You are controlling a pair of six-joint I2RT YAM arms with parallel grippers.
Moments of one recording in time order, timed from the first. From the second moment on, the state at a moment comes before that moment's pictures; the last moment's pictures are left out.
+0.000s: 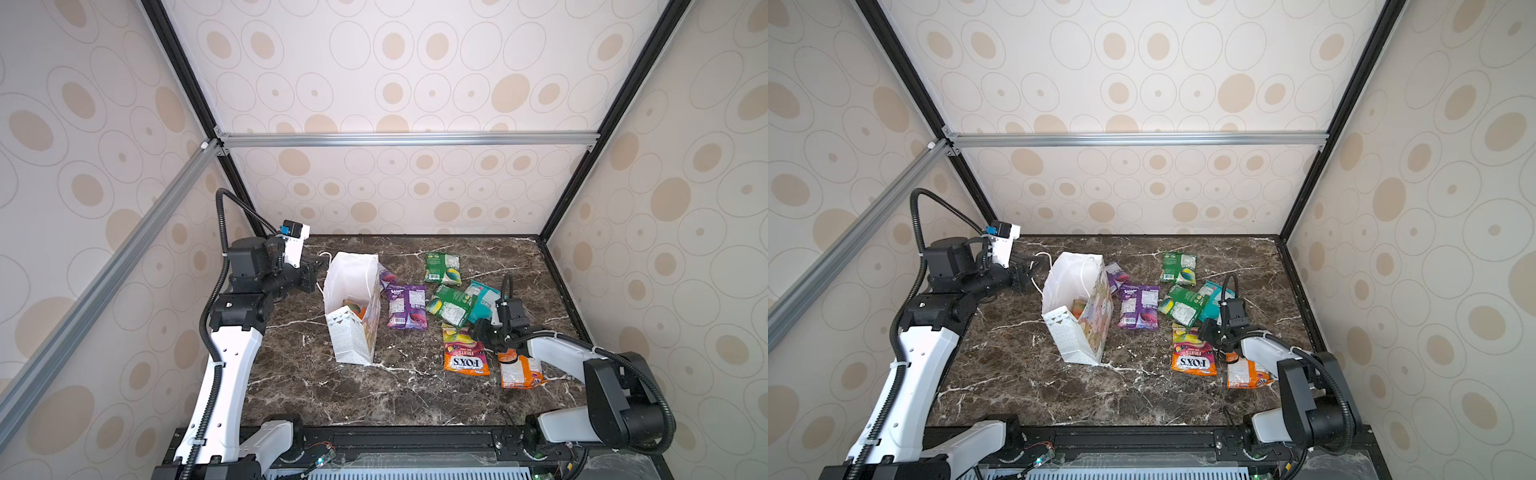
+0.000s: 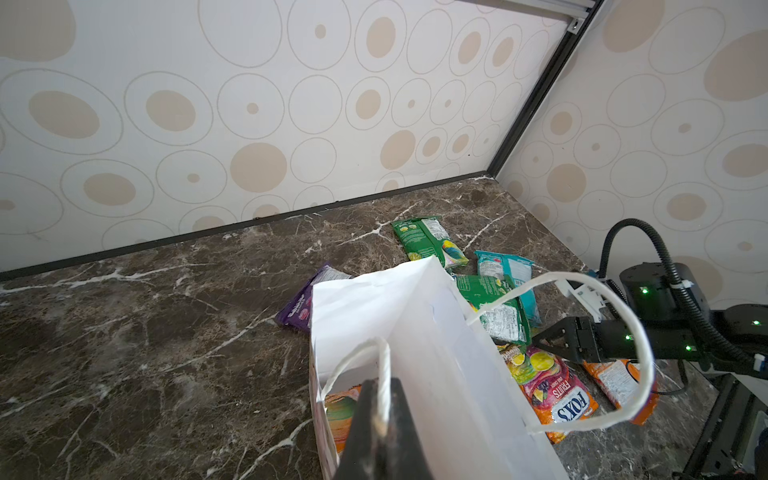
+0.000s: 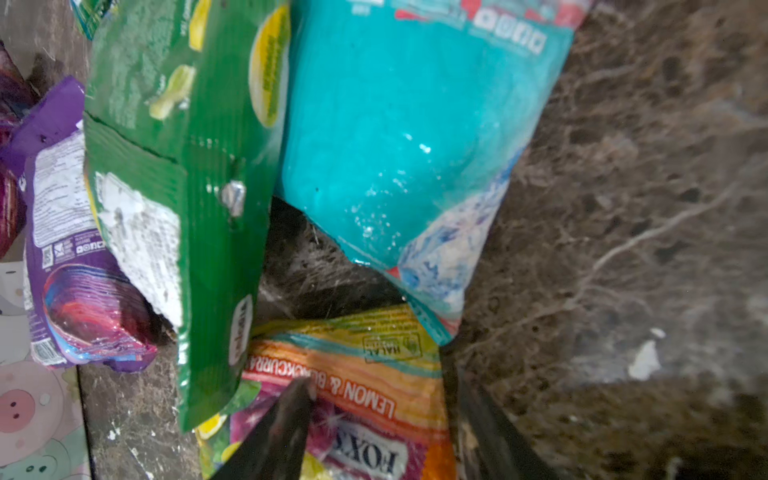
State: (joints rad) left arm 0.02 1.09 1.25 -0.59 0.59 0.03; right arm 0.18 1.40 0.57 -0.17 -0.19 0.60
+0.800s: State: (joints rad) left arm 0.02 1.09 1.24 -0.57 0.57 0.03; right arm 0.18 1.46 0.56 -0.07 -0.22 0.62
